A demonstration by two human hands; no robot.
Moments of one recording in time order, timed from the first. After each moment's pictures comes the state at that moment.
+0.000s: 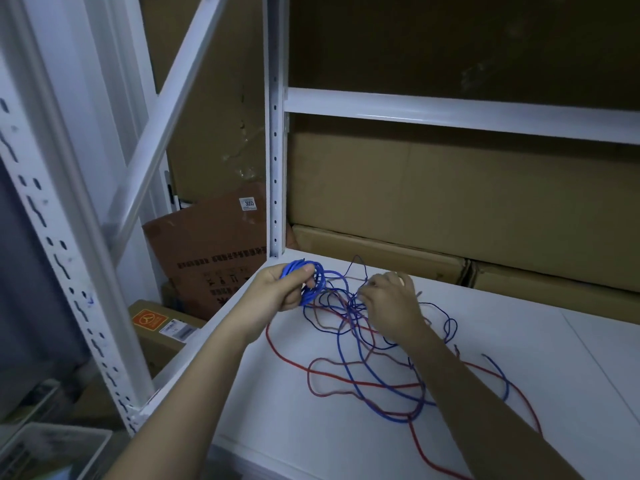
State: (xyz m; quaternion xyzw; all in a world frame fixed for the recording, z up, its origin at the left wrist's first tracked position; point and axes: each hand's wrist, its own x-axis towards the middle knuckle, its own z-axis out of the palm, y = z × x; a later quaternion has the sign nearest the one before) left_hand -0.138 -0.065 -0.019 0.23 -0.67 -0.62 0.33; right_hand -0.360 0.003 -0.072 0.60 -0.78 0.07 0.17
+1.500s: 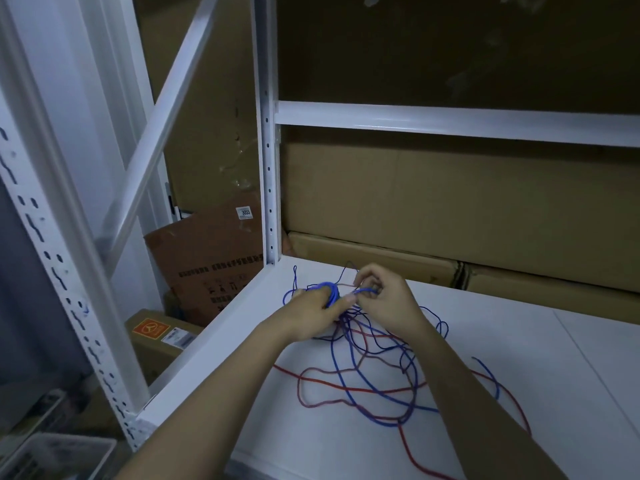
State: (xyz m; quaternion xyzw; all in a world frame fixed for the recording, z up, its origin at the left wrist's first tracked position) left_hand -0.200 -0.058 -0.039 0.31 -0.89 -0.30 0.13; right_hand -0.356 0.027 -0.043 0.57 -0.64 0.50 -0.12
